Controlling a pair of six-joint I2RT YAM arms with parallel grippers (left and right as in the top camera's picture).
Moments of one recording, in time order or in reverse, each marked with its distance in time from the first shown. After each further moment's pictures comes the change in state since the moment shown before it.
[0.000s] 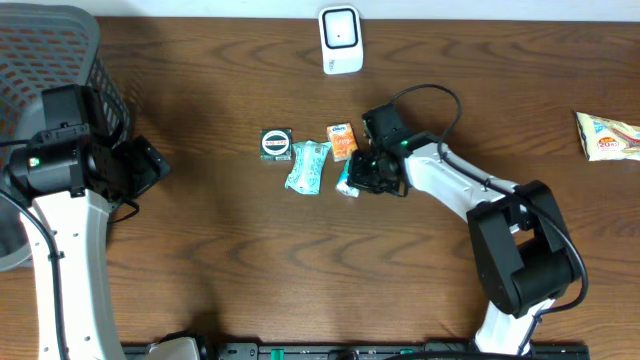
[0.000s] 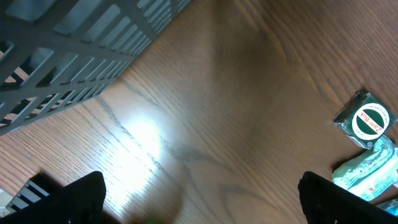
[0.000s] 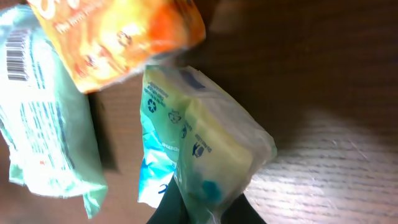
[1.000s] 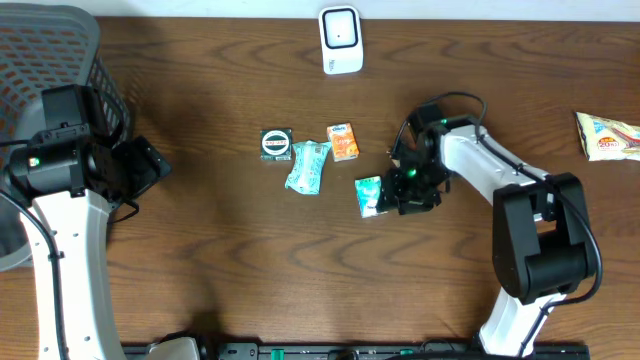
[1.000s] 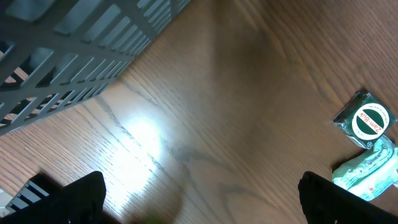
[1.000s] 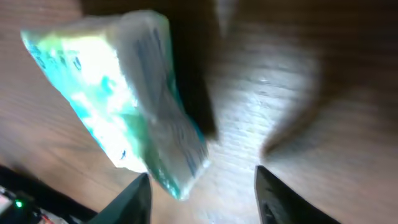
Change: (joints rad) left arm 0.000 0.000 0.000 0.000 0.000 0.000; right arm -0.172 0.016 0.074 -0.477 -0.112 -0.465
